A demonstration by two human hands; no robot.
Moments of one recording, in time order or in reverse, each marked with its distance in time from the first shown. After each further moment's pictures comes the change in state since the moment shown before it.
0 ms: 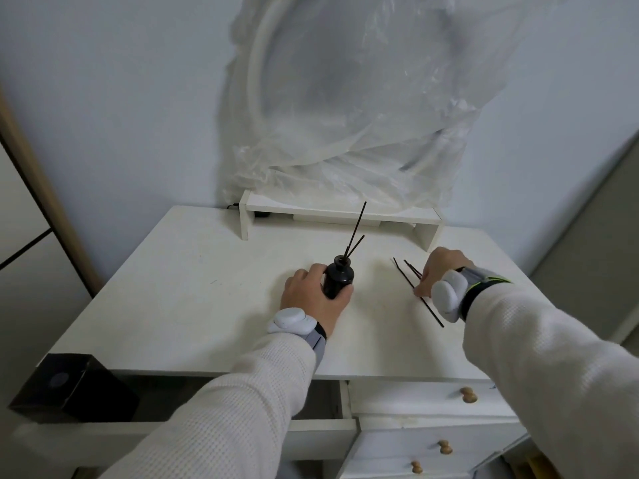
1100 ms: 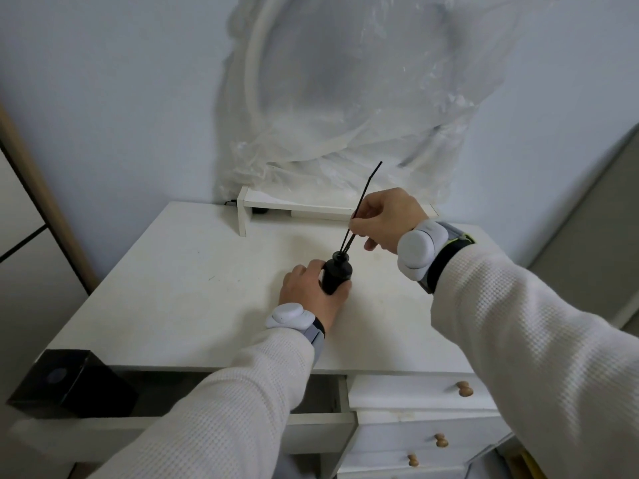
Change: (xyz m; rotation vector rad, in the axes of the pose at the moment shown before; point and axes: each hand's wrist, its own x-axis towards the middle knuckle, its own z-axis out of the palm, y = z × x) left_hand 0.004 0.001 0.000 0.054 -0.026 -0.013; right_hand -0.064 -0.085 -0.039 0.569 0.163 -0.449
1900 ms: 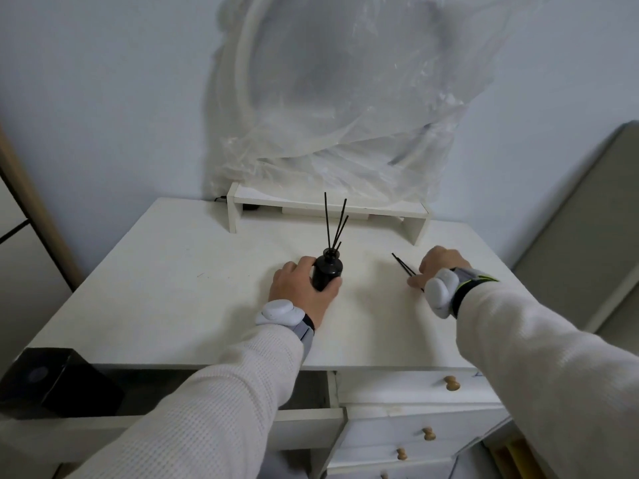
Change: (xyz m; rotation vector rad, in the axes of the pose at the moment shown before) left_hand -0.003 0.000 0.001 -0.052 0.026 0.025; right_hand -0.001 0.119 -0.023 -0.477 -0.108 0.480
